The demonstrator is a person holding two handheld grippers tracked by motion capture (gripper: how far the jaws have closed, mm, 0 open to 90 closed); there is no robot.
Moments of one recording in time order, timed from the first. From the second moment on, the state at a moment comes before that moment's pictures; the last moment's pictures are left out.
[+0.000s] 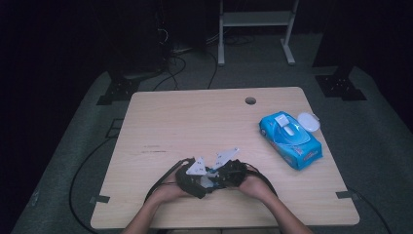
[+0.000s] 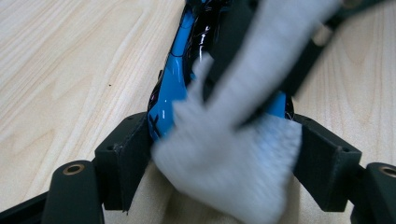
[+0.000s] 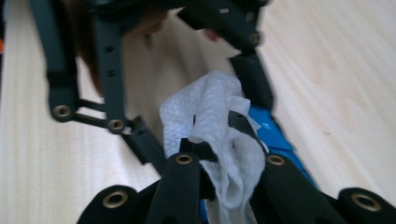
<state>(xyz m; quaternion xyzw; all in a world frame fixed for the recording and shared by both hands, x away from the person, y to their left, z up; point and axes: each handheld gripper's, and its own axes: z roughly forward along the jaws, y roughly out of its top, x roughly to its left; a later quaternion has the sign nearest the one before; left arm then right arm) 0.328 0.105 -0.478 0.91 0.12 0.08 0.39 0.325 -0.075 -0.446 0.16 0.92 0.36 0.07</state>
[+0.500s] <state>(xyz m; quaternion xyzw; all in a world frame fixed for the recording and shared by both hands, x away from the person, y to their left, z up) 0.328 0.105 -0.478 0.91 0.12 0.08 0.39 0.317 -0.119 -0.437 0.19 0.91 0.36 0.08</state>
